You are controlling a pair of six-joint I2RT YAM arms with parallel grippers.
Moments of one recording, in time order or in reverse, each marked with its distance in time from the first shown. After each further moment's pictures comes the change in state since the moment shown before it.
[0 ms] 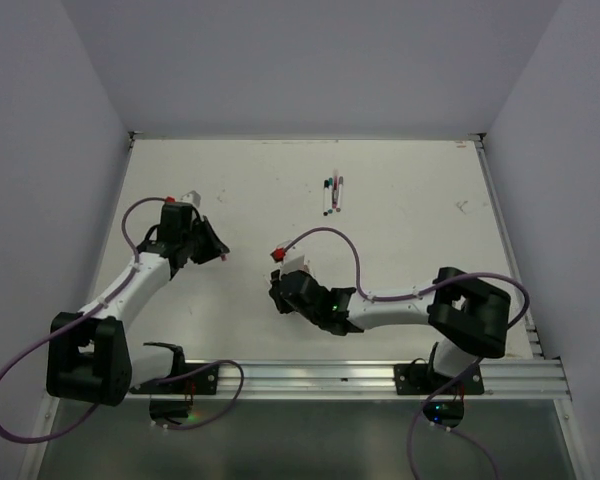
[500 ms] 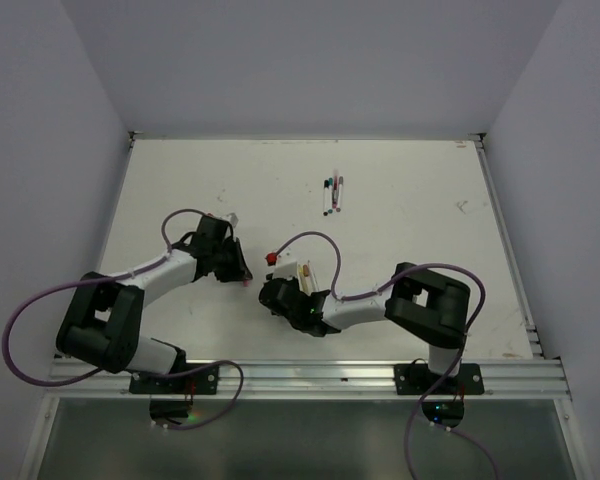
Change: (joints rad) left arm -0.206 0.172 -0.055 0.024 0.018 0.021; right arm 0.039 0.247 0.131 -0.046 0.185 0.139
